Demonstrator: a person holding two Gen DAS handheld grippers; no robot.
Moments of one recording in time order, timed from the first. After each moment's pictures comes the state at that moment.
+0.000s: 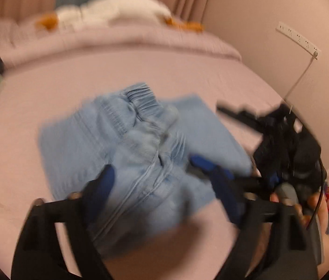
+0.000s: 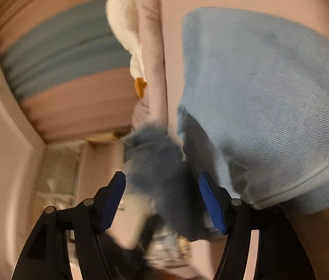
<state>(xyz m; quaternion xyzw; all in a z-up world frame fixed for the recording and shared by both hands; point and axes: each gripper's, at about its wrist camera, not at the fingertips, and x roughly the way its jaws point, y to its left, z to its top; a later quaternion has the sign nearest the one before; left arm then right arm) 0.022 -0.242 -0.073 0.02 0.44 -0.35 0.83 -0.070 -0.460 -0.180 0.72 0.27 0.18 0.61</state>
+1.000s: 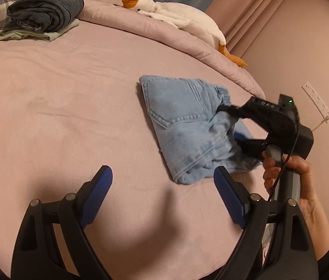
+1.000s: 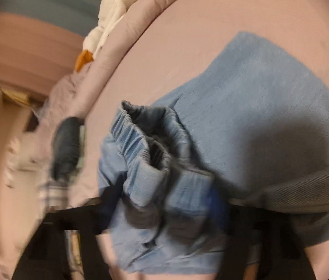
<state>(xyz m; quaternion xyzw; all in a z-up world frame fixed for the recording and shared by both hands) -0.024 -0.087 -0.076 -0.14 0.44 -0.26 0.85 0.027 -0.397 -0.112 0.43 0.44 -0.01 0.79</state>
